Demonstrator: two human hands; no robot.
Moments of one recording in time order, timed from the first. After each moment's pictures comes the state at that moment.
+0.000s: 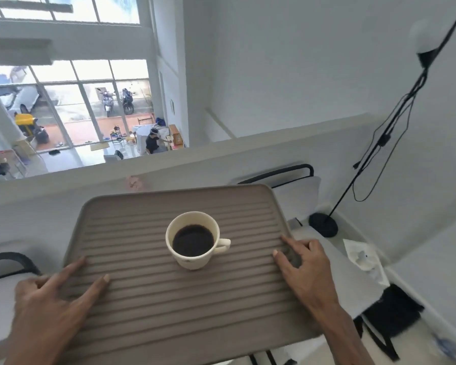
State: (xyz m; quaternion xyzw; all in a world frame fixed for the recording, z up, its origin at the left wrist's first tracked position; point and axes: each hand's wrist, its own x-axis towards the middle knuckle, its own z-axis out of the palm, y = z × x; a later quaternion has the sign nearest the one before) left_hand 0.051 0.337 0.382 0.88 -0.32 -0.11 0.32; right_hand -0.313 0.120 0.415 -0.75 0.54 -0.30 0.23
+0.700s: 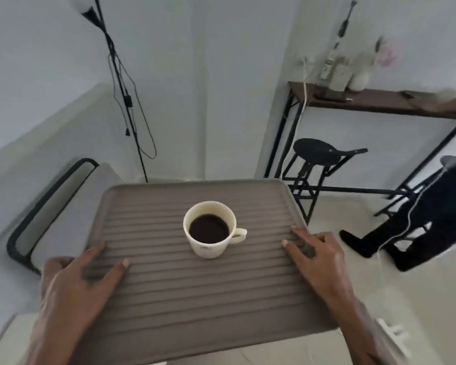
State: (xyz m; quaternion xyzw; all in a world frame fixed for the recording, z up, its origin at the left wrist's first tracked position) left_hand -0.171 0.146 0.429 0.60 -0.71 -0.28 0.23; right_hand -0.489 0.368 0.440 -0.31 0.89 -0.34 0.05
